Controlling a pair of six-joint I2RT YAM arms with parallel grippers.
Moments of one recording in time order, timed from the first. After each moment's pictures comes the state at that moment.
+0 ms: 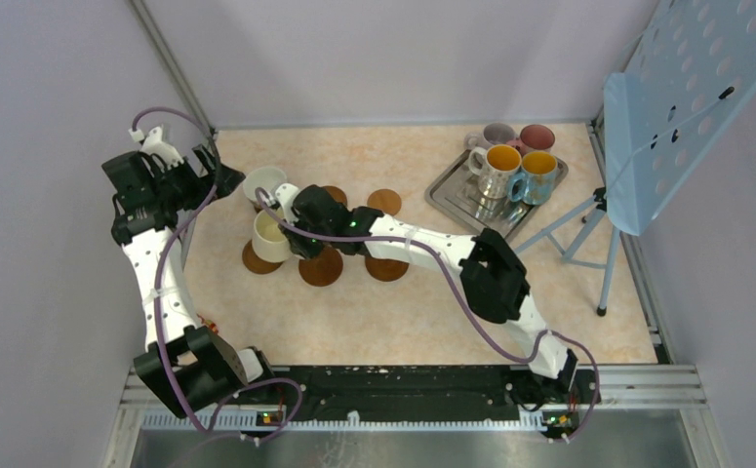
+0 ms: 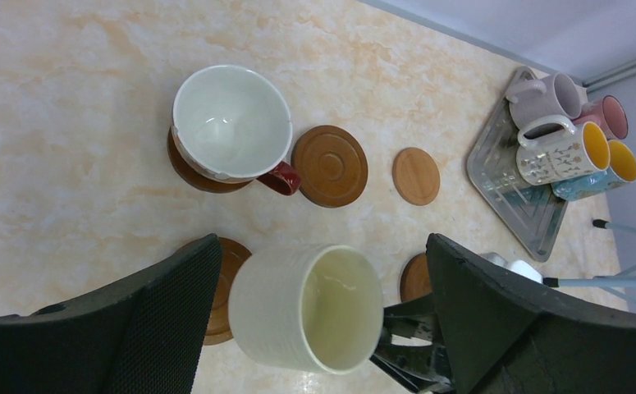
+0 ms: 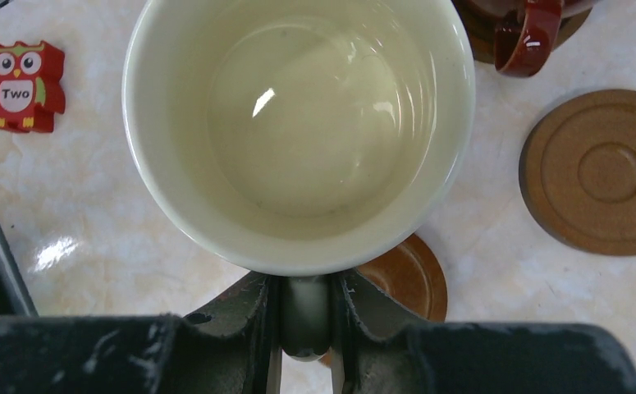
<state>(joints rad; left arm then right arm) 0.49 1.23 1.24 -0.52 0.71 -0.19 1.08 2.26 2.00 -0.35 -0.07 0.06</state>
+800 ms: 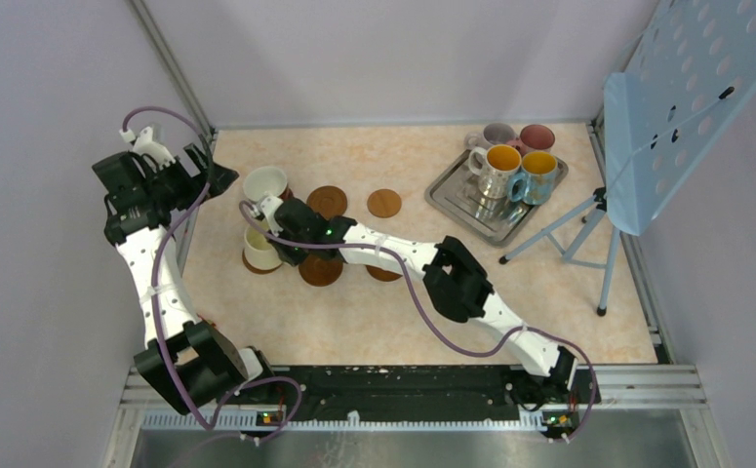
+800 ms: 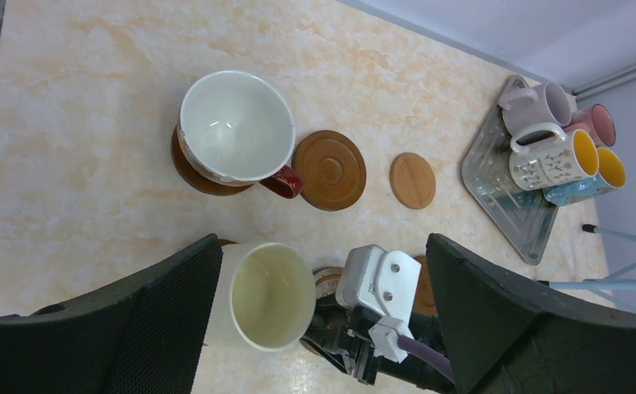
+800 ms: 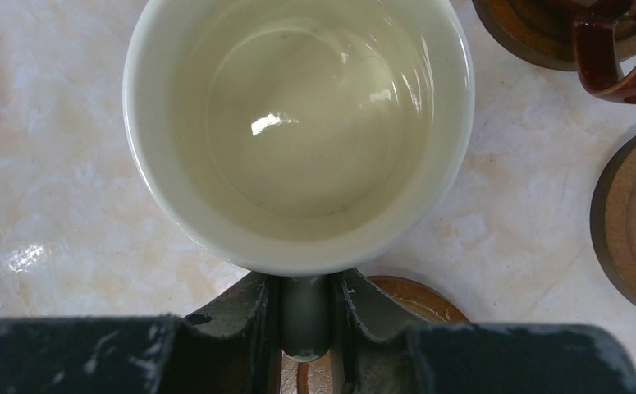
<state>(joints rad) 0.54 1.25 1.26 -0.53 0.75 -0.19 1.10 2.51 2.25 -0.39 -0.05 0.07</state>
